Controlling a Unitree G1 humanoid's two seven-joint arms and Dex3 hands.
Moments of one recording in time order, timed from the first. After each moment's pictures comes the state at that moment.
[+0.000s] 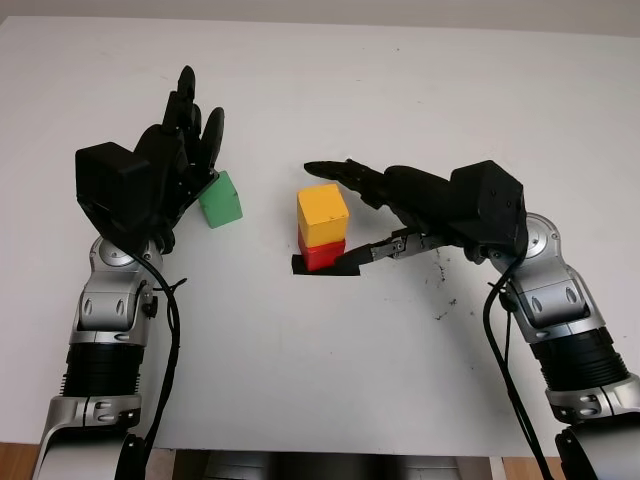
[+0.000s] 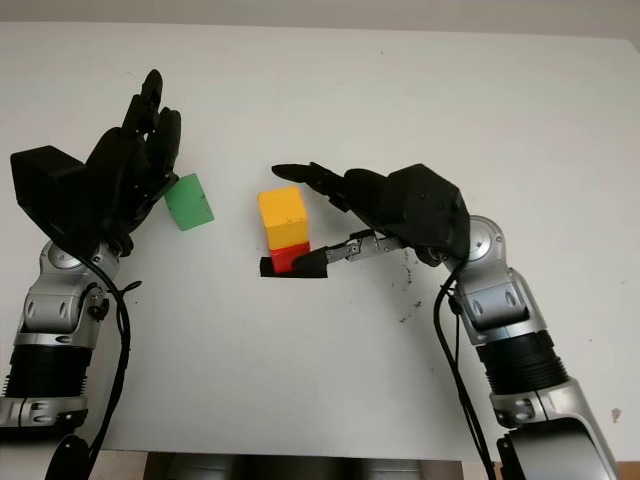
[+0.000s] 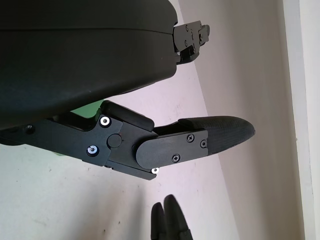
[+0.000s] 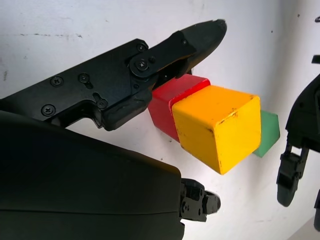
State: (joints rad) left arm -0.56 0.29 0.14 0.18 -0.09 0.15 -0.18; right arm -0.59 -0.47 0.16 0.11 -0.09 0.15 0.72
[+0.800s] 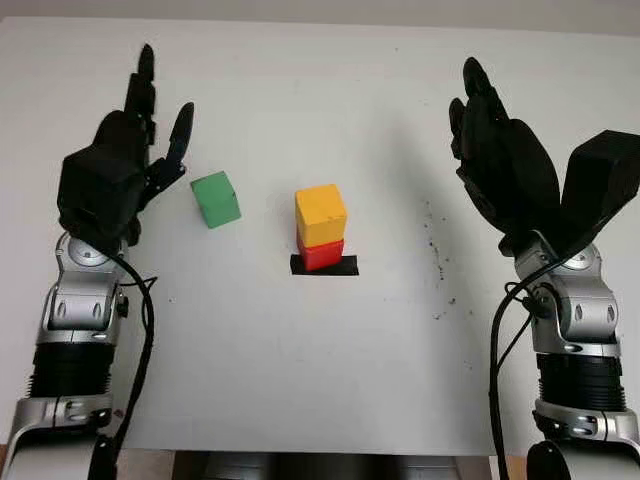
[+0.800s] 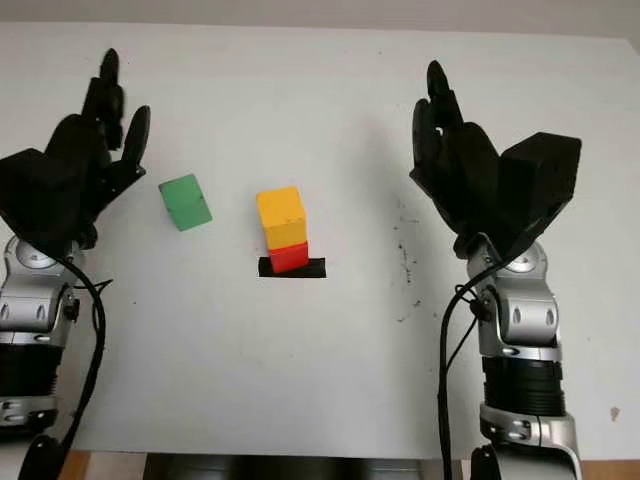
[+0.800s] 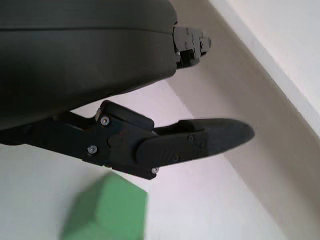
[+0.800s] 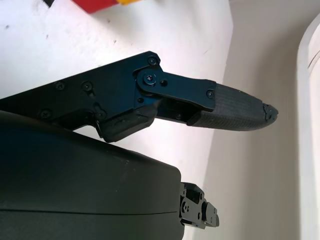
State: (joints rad) left arm -0.50 0.46 0.13 0.17 0.24 0.00 -0.01; right arm -0.51 -0.29 -0.19 0.06 0.16 0.32 0.22
